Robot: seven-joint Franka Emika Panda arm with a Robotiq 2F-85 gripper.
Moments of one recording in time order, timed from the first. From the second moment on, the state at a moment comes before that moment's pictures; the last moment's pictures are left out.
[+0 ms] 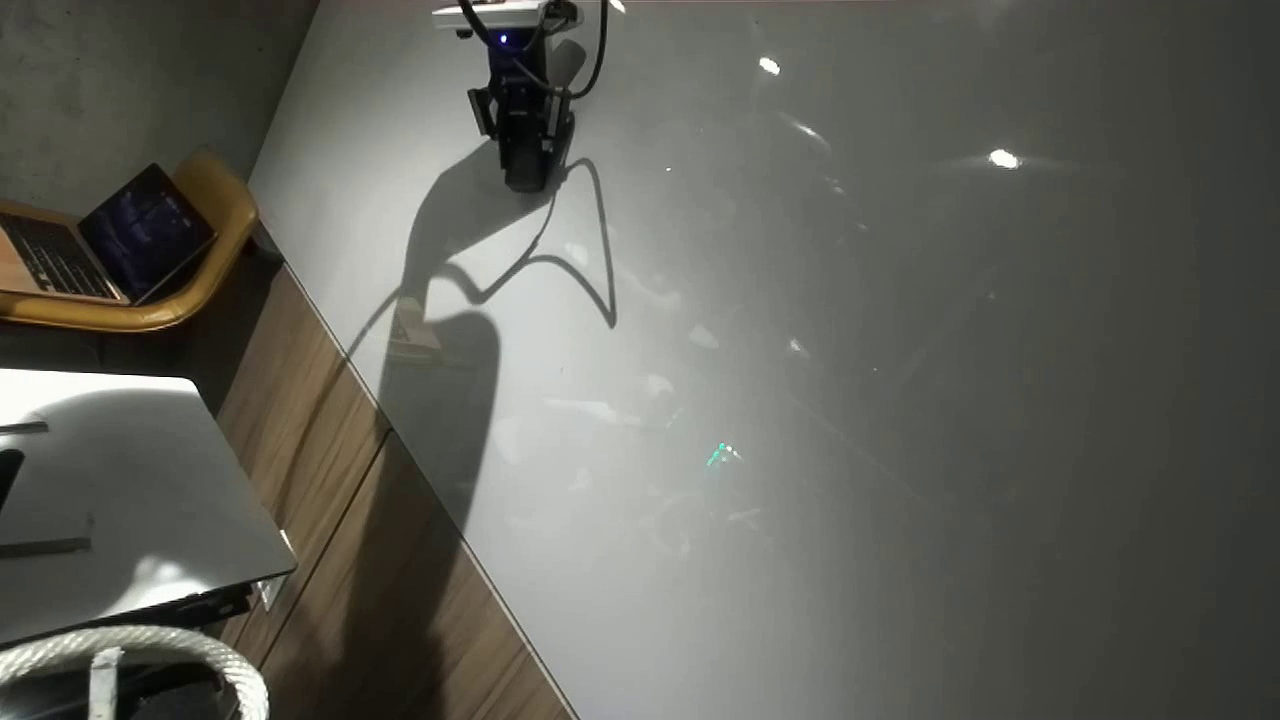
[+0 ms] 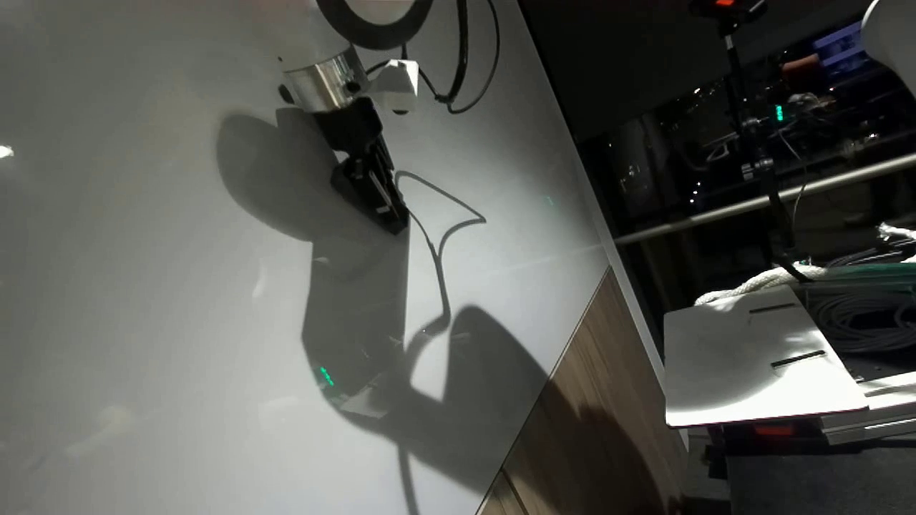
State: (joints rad) arm 0.29 0.17 0.16 -1.60 -0.61 1.94 0.15
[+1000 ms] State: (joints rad) arm 0.43 0.36 0.19 -1.15 -0.75 1.56 0.09
